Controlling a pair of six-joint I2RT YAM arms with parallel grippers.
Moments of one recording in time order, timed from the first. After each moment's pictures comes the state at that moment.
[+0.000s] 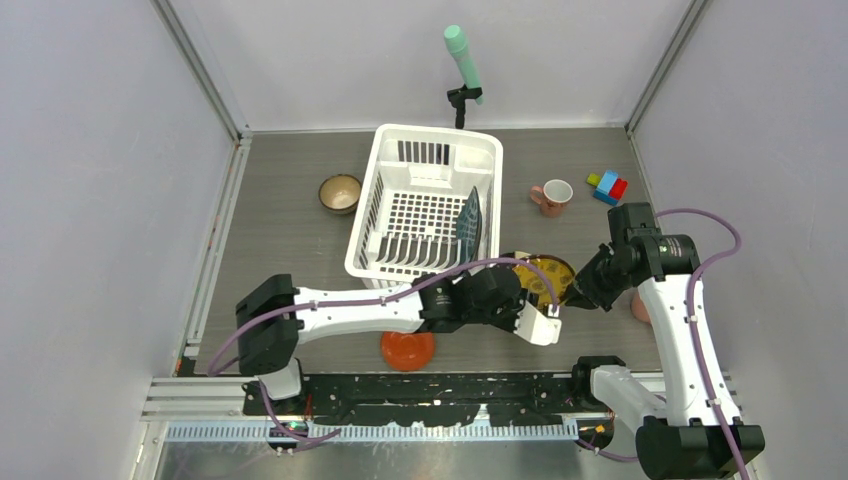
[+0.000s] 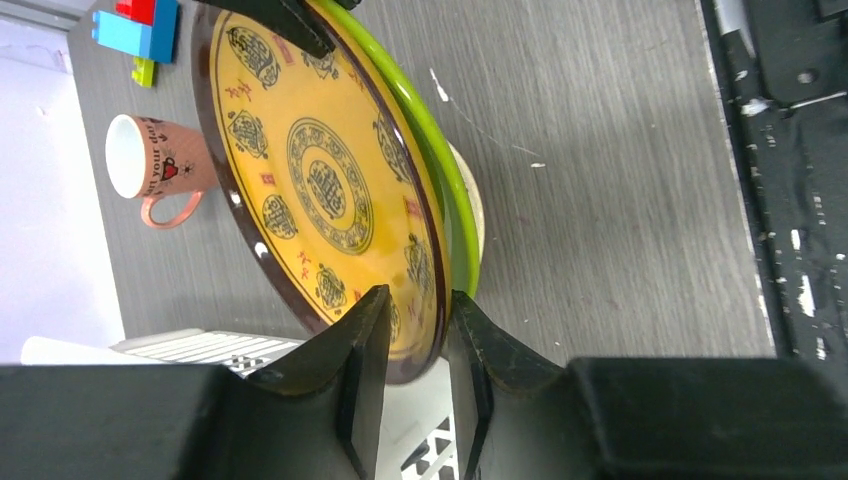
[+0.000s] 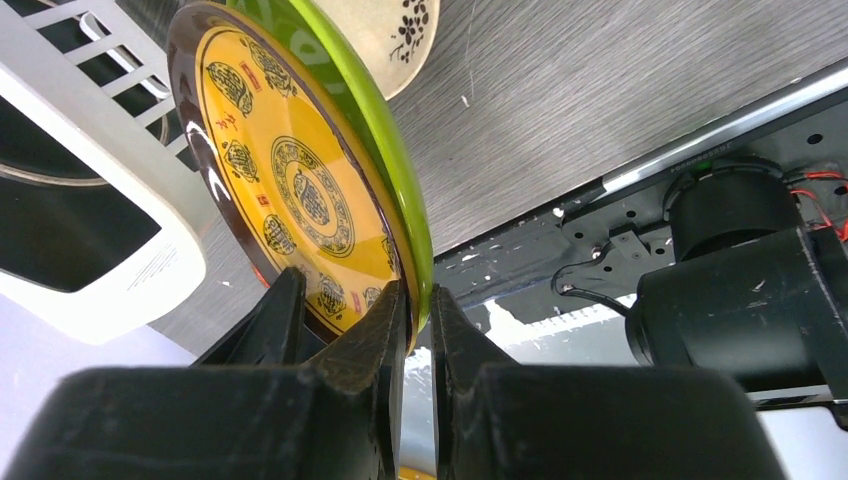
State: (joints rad) left arm -1.32 1.69 1.30 -0.22 0.00 0.72; right arm 0.01 0.96 1.10 -1.42 -0.14 0.85
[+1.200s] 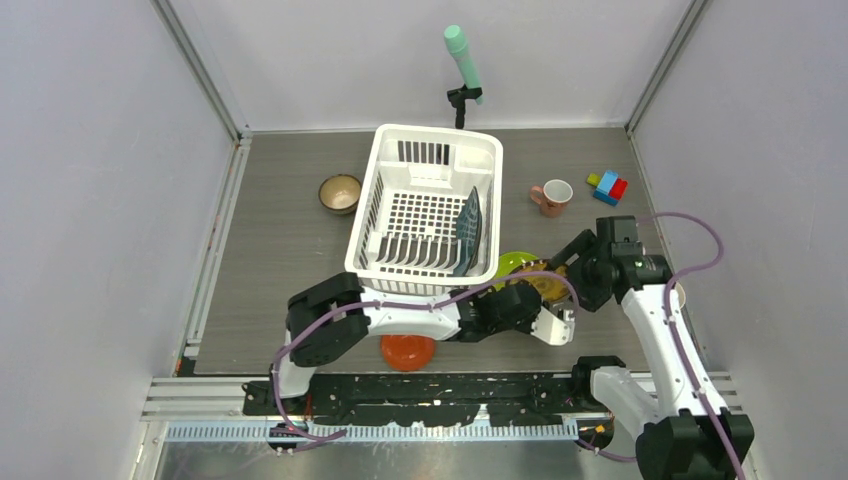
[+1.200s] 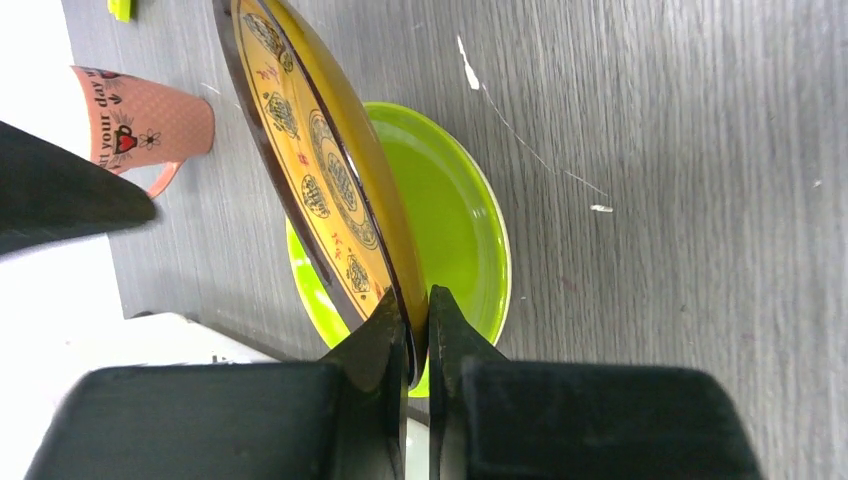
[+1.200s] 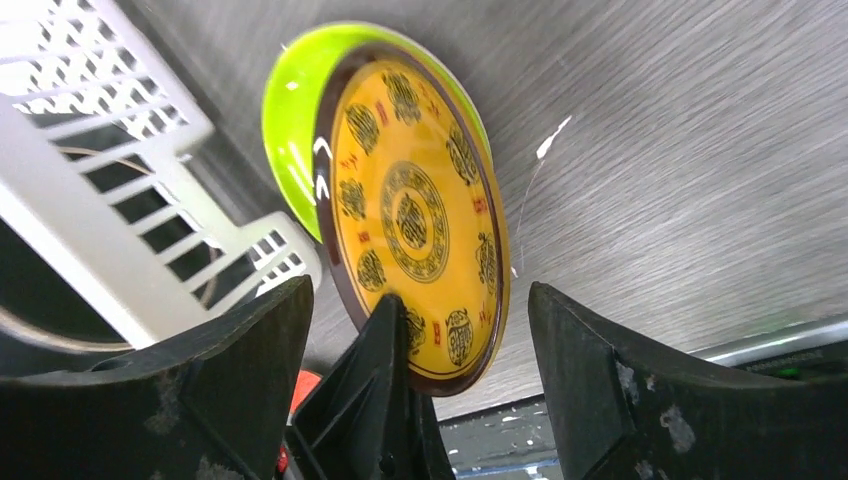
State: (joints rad) left arm -1.32 1.98 1.34 0.00 -0.22 0.74; right arm 0.01 0.92 0.77 -0.92 -0.08 0.90
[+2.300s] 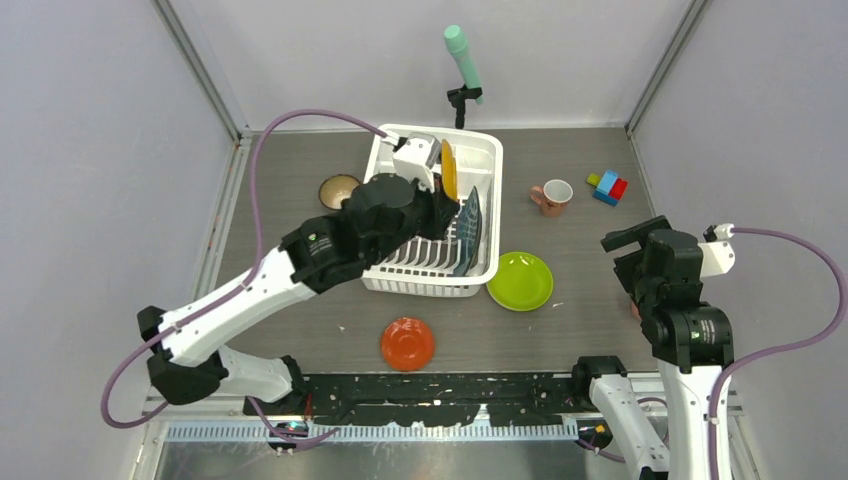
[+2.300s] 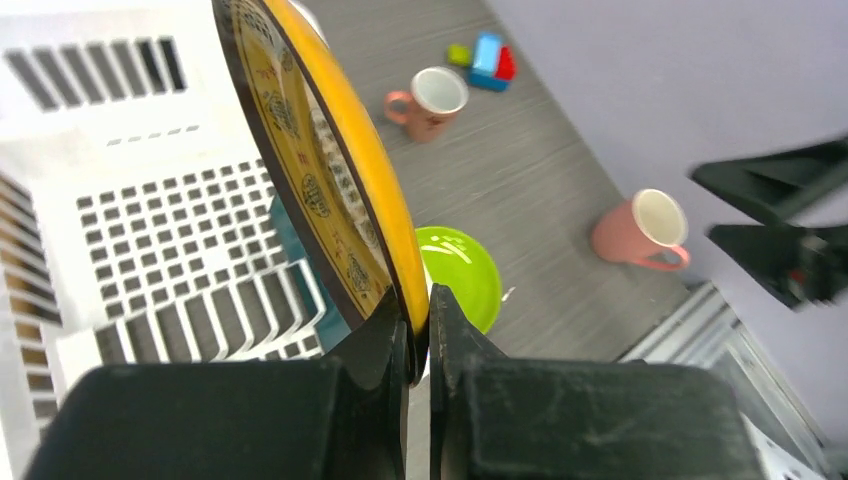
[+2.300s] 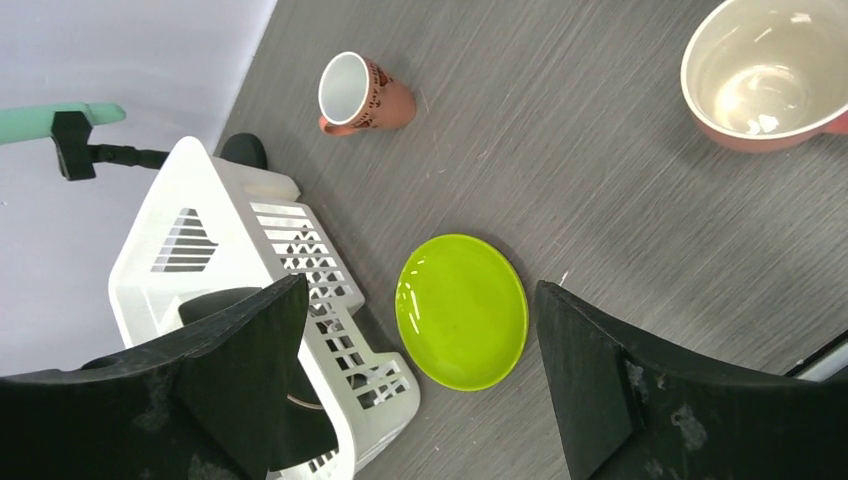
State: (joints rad) left arm -1.11 1.28 1.52 -0.48 -0.36 -0.41; right arm 0.01 0.63 1.11 -1.07 0.36 0.99
